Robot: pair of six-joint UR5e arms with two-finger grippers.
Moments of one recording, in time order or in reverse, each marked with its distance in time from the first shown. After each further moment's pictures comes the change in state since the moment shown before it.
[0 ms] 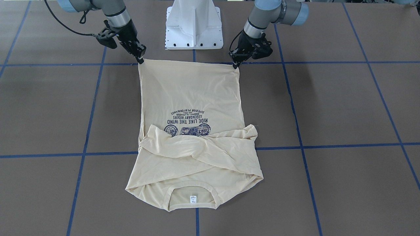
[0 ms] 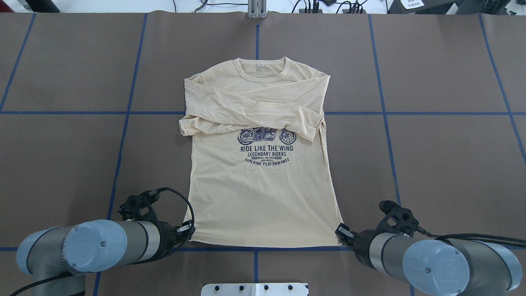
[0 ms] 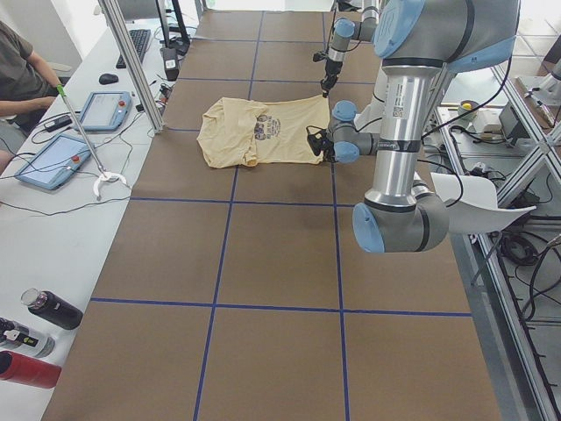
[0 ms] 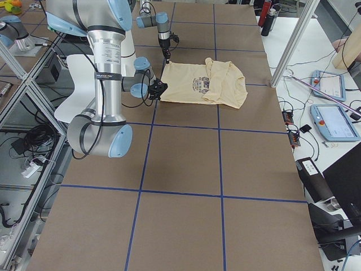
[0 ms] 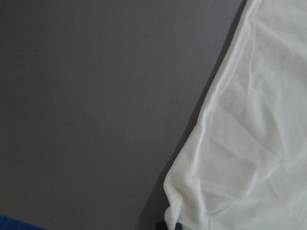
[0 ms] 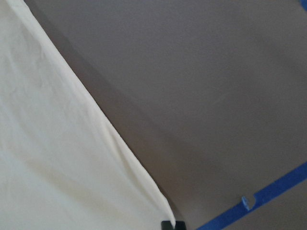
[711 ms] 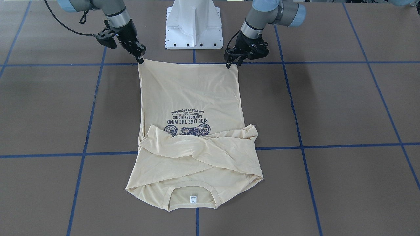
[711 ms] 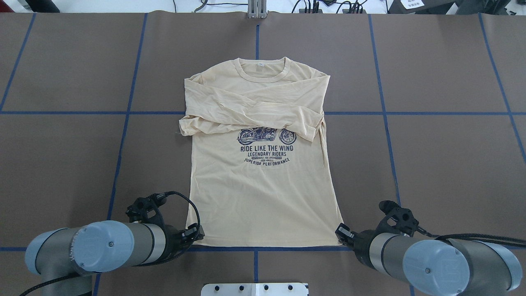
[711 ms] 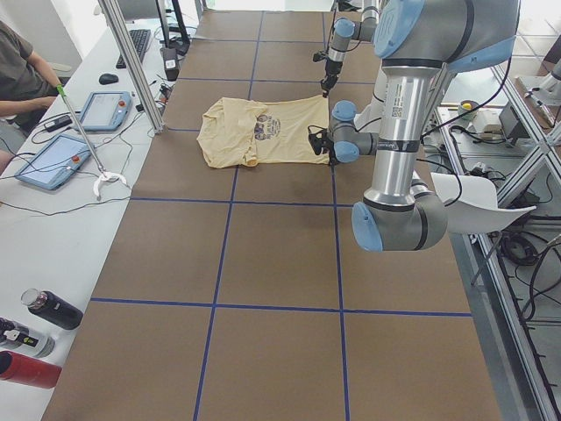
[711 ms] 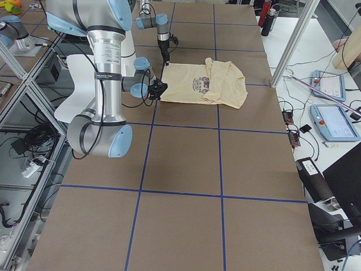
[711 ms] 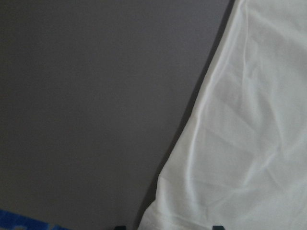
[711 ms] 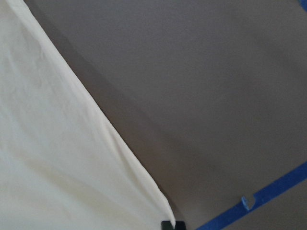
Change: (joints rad) left arm 0.008 -0.028 0.037 -0.014 -0.031 0.036; right arm -0.001 -0.001 0.000 0.000 0.000 0.000
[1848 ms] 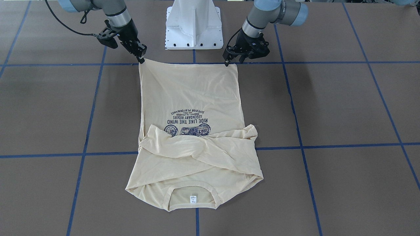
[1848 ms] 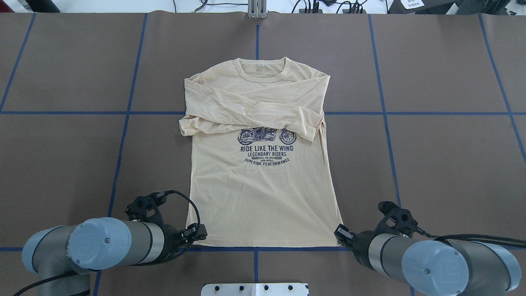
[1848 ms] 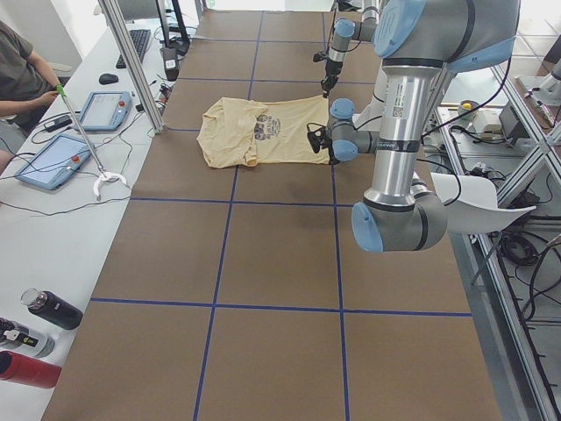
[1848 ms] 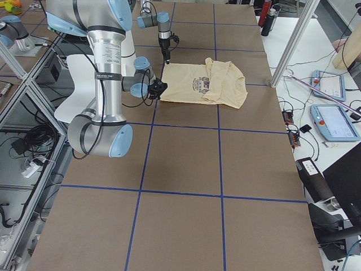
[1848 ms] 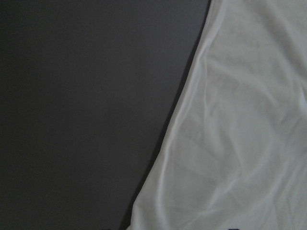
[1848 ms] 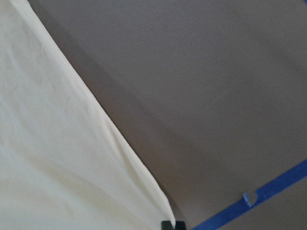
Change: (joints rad) left arm -0.002 0.002 -0.012 0.000 -0.035 0.010; right arm -0.002 0.004 -0.001 0.000 0.002 -0.001
